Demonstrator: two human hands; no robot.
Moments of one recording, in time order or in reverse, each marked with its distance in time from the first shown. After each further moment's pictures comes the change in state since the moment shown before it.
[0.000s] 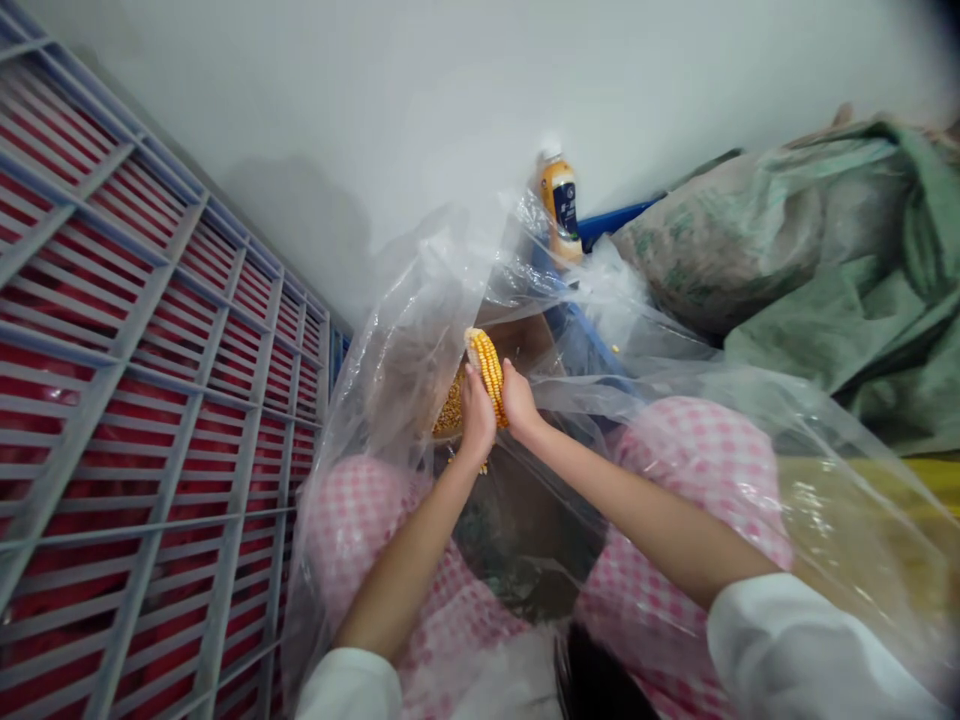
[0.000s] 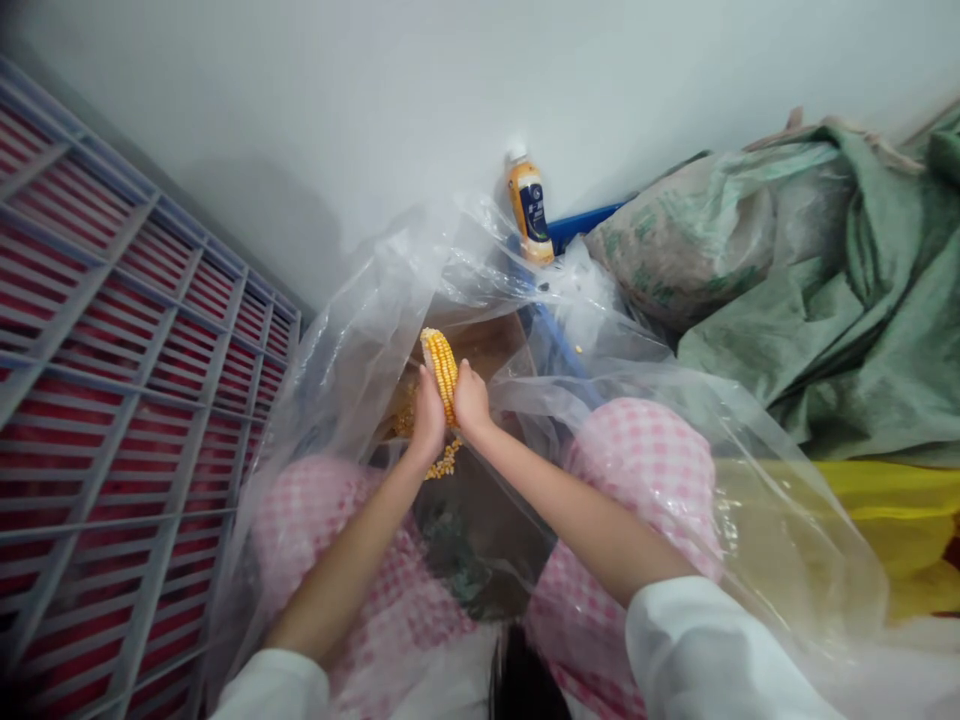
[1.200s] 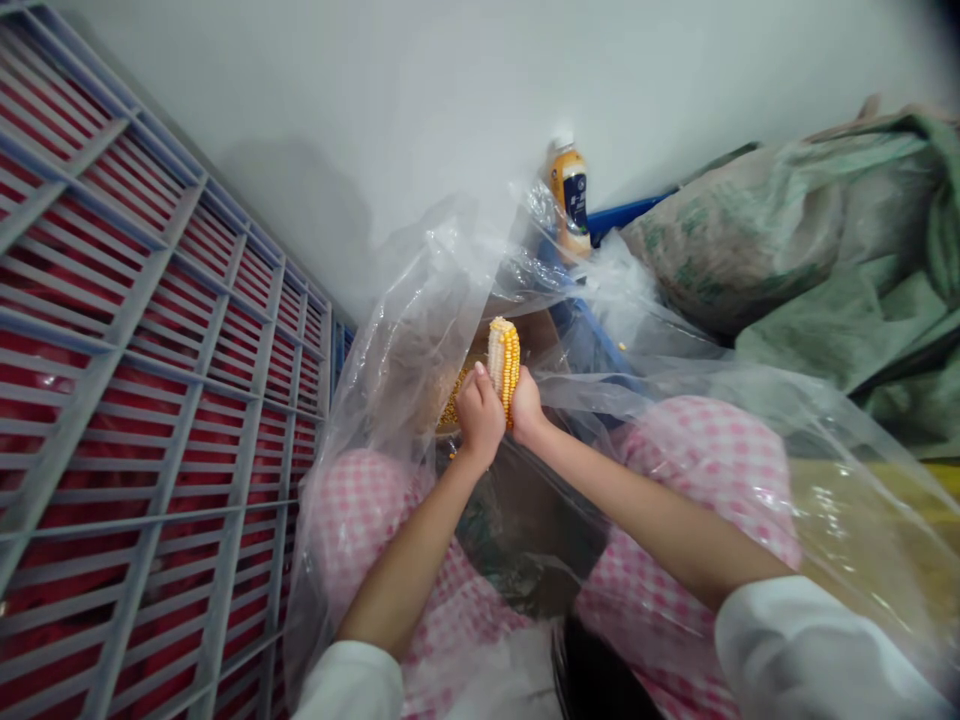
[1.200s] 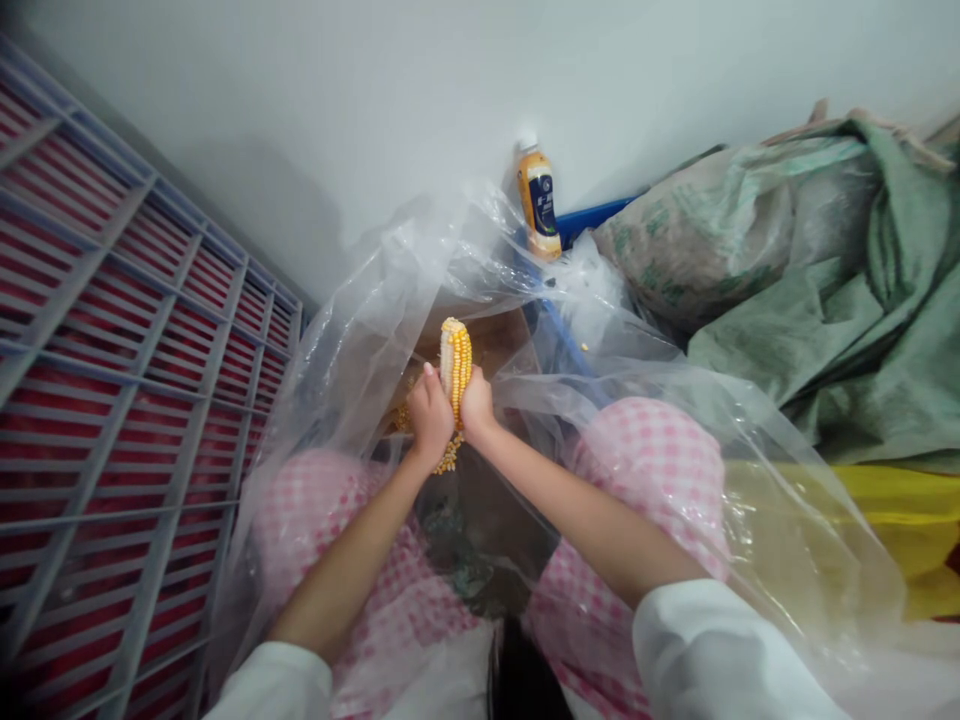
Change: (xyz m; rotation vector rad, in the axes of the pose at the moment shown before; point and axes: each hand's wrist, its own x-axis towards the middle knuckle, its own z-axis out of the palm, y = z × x) left_hand -0.013 0.008 -0.010 0.398 0.096 0.302; right_hand -0.003 0.009 0.005 0.358 -0.052 0.159
